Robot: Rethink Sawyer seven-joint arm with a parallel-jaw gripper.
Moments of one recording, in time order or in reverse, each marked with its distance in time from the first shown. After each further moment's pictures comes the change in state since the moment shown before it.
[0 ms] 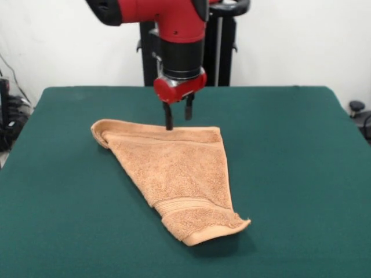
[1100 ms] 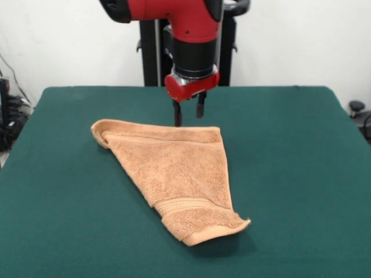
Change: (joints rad) arm 0.085 0.000 -0.102 -0.025 0.192 0.000 0.001
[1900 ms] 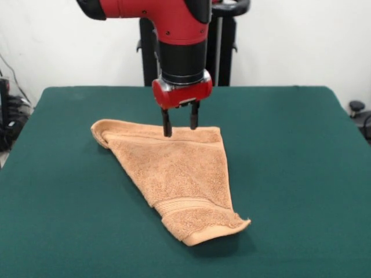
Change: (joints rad) arm -0.016 0.001 -0.013 -0.087 0.136 0.000 0.000
